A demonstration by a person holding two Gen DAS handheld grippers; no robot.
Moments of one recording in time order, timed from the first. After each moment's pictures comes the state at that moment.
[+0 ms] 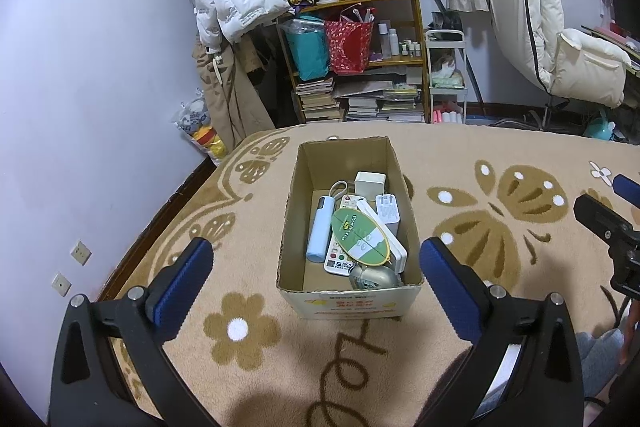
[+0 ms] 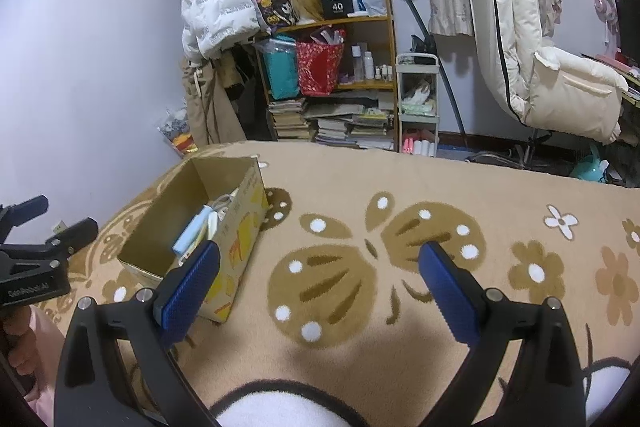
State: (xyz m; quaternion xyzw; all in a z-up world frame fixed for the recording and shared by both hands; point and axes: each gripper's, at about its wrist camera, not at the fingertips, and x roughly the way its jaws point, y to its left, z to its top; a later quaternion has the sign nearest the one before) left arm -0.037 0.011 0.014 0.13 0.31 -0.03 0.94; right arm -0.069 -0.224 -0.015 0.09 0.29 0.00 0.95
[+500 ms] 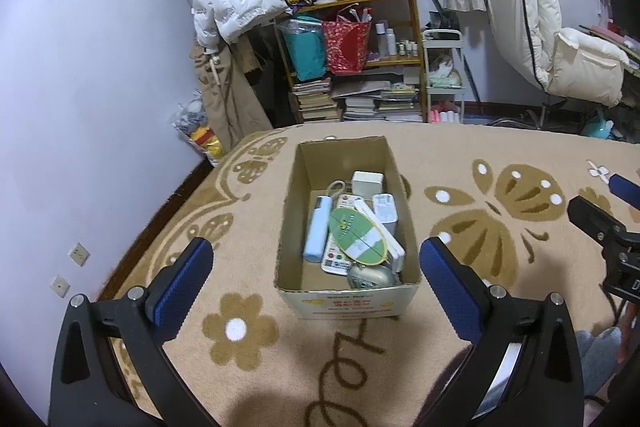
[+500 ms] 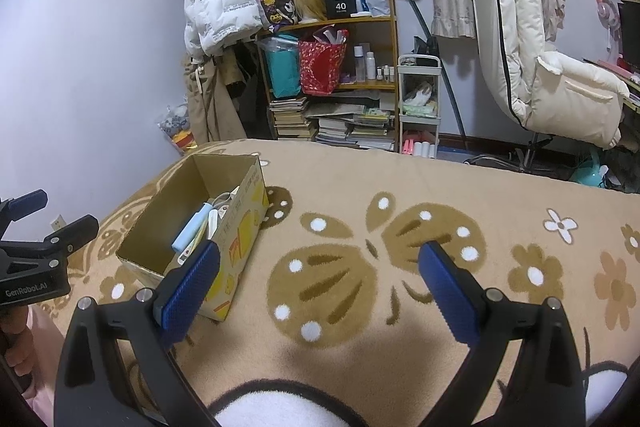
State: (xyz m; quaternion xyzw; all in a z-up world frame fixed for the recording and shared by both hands) left arm -0.036 0.011 0.013 0.12 0.31 -0.04 0.94; right arm -0.069 -0.224 -0.014 0.08 0.29 0.00 0.95
